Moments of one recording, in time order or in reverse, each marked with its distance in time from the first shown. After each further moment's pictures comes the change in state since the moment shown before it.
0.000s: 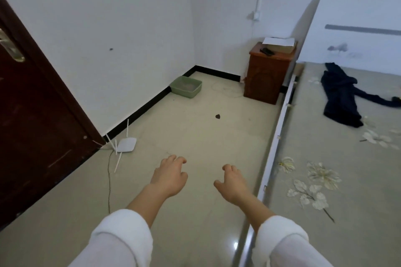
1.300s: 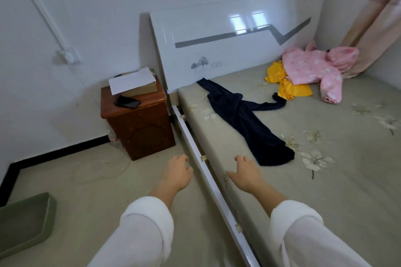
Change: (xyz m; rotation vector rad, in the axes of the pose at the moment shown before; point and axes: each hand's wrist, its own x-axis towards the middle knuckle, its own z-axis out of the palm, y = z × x) left_hand 0.840 0.437 -0.015 0.028 -0.326 0.702; right_hand 0.592 0.274 -0.396 0.200 0.405 0.827
